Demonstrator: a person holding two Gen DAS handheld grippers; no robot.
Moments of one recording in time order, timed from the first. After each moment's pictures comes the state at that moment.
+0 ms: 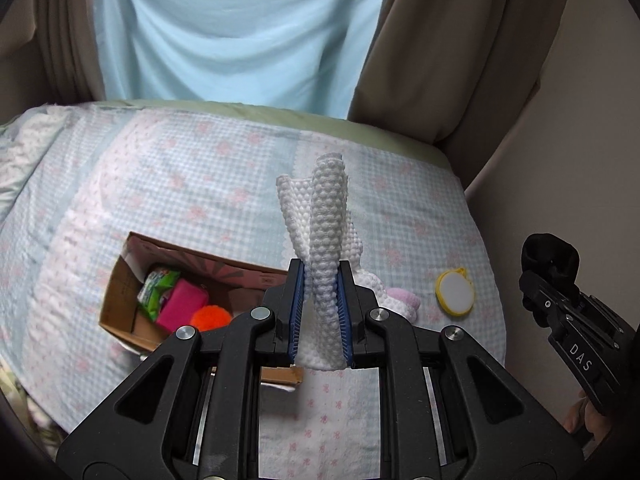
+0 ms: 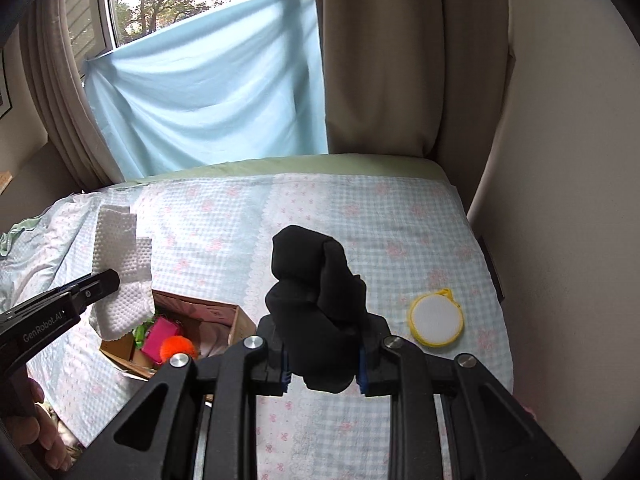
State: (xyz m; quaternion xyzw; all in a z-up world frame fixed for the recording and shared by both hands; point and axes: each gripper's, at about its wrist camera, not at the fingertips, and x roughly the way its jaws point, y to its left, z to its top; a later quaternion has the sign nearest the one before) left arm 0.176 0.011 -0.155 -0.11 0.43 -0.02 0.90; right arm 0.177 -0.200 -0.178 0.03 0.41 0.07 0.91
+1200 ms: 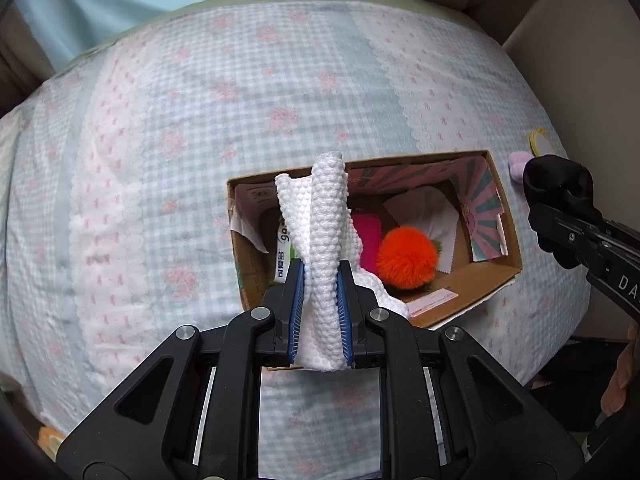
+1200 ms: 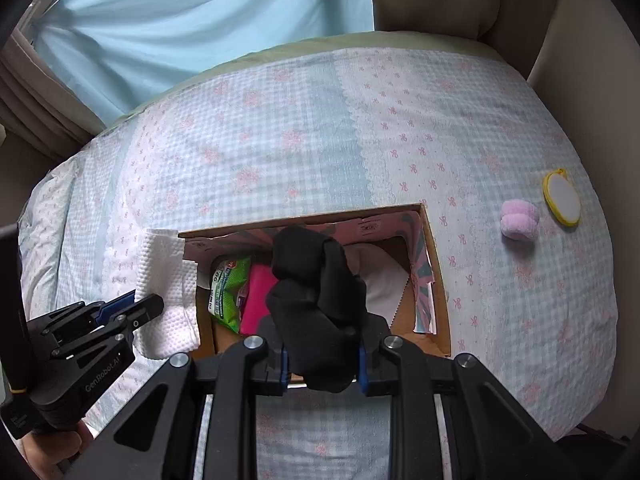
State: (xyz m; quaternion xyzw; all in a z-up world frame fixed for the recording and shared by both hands) left arm 0.250 0.228 -0.313 0.03 0.61 -0.14 0.78; right arm 0.230 0.043 -0.291 0.09 0.59 0.01 0.80
